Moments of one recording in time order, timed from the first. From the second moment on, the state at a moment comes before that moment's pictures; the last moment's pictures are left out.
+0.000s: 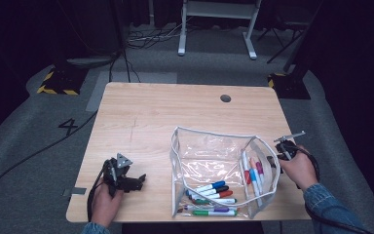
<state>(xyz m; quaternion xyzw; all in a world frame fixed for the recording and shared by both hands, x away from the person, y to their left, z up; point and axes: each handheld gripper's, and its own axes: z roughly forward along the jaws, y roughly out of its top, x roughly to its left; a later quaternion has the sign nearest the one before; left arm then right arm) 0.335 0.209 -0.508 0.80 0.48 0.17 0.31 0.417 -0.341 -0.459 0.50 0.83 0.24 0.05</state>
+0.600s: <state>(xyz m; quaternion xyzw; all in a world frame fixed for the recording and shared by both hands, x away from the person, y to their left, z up) 0.335 0.209 -0.508 0.80 0.48 0.17 0.31 0.419 -0.345 -0.469 0.55 0.80 0.21 0.06</state>
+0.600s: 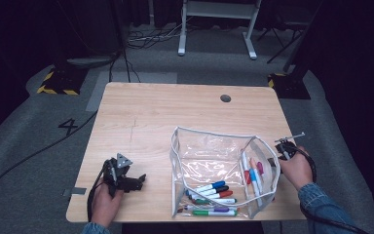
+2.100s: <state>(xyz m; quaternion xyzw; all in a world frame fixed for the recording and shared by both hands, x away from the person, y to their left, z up) 0.335 0.209 -0.508 0.80 0.48 0.17 0.31 0.329 -0.296 -0.270 0.34 0.85 0.39 0.10</state>
